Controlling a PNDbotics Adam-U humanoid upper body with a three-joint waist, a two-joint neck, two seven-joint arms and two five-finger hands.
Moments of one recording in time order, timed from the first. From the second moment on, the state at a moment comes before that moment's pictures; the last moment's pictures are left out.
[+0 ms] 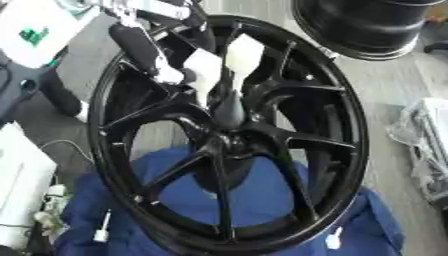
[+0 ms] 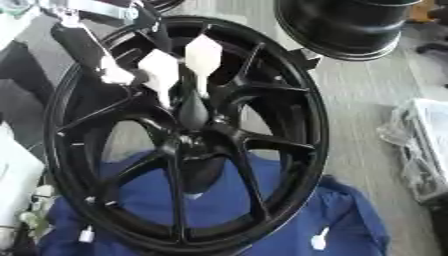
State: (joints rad) left arm -1.34 0.47 -0.64 -1.26 -0.37 -0.24 -0.88; right arm -0.47 -0.72 -0.18 -1.49 -0.36 0.15 -0.38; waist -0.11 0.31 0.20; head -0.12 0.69
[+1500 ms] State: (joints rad) left arm -1.36 0.44 -0.64 -1.20 -0.42 -0.25 -0.86; right arm -0.47 -0.72 -0.18 -1.46 -0.37 0.16 -0.37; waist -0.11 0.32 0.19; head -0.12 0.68
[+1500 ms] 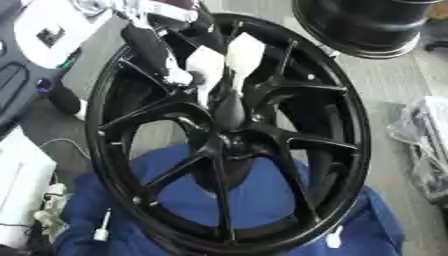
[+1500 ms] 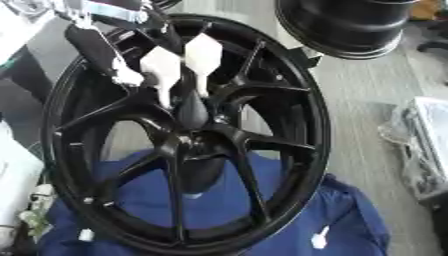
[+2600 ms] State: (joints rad) left arm -1.36 0.43 -0.64 -1.19 -0.40 -0.24 -0.88; right arm -0.46 -0.72 -0.18 -1.45 -0.36 0.18 -0.38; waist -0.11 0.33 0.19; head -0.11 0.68
